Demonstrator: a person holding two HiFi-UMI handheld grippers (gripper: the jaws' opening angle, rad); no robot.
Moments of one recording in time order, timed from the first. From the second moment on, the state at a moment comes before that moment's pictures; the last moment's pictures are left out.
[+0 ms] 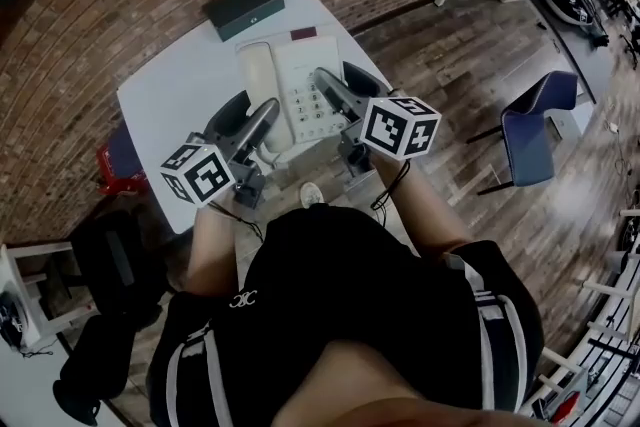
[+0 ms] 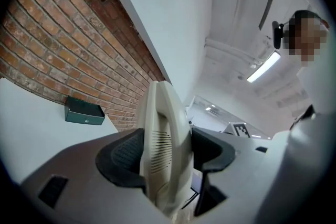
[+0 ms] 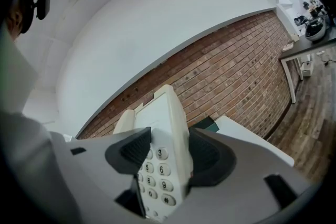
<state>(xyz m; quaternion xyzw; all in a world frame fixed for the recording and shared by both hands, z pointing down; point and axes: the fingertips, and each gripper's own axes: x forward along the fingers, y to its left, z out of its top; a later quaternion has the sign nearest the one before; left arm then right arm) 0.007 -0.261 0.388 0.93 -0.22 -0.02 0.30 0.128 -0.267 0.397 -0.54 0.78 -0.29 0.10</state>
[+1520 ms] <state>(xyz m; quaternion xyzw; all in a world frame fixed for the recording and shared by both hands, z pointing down) 0.031 -0.374 0.545 0.80 -0.38 0.00 0.46 0.141 -0.420 0.560 -0.40 0.81 -0.42 -0.06</state>
